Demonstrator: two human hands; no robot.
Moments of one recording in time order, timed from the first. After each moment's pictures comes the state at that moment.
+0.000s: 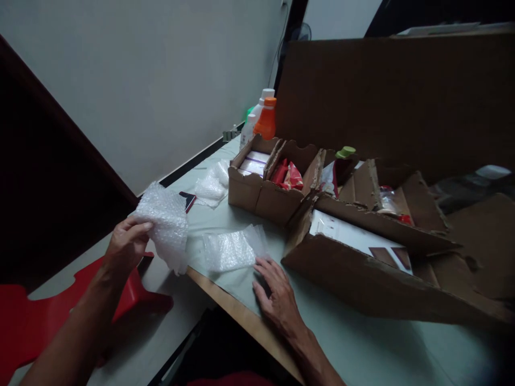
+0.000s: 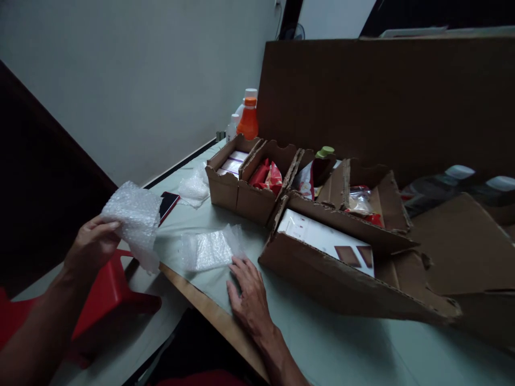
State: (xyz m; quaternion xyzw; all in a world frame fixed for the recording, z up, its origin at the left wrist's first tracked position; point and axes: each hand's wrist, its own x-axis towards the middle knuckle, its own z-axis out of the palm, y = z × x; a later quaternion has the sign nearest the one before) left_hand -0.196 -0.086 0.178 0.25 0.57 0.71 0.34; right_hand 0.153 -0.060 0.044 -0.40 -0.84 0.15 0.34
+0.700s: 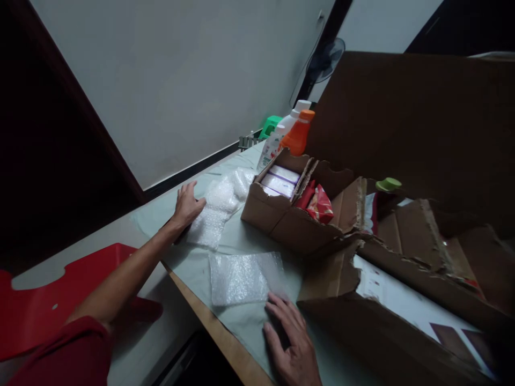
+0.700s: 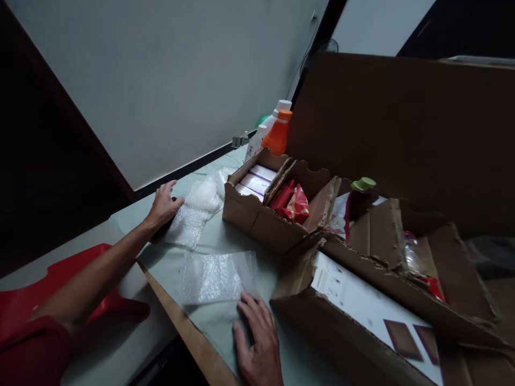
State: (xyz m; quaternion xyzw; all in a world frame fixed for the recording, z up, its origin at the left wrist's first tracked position) left_hand -0.218 0.082 0.119 0.48 0.74 0.46 0.10; right_hand 0.163 -0.047 0.041 -0.38 -0.86 0.09 0.33
